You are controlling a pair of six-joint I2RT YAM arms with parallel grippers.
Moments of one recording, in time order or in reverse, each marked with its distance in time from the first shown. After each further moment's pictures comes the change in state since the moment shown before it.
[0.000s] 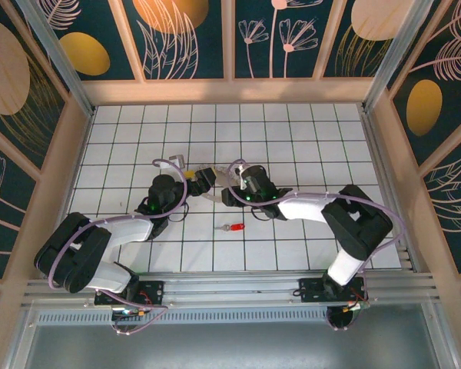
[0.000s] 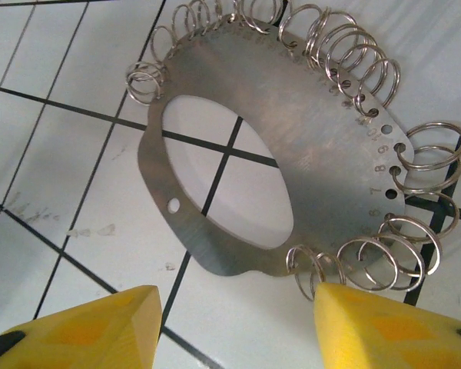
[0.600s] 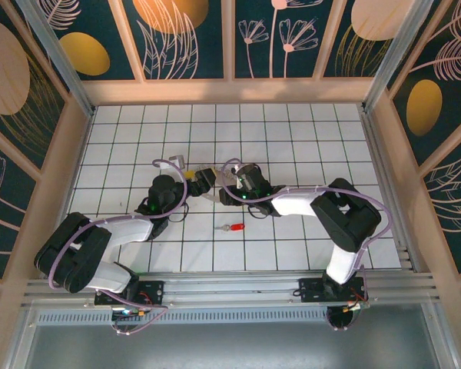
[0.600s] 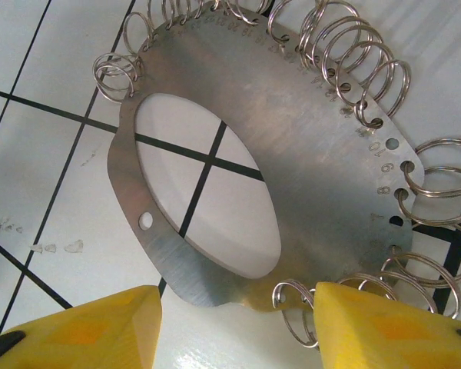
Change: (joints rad) left arm 0.000 0.000 -0.004 0.002 0.000 0.000; right arm -0.003 0.085 0.054 -0.002 0.007 -0.019
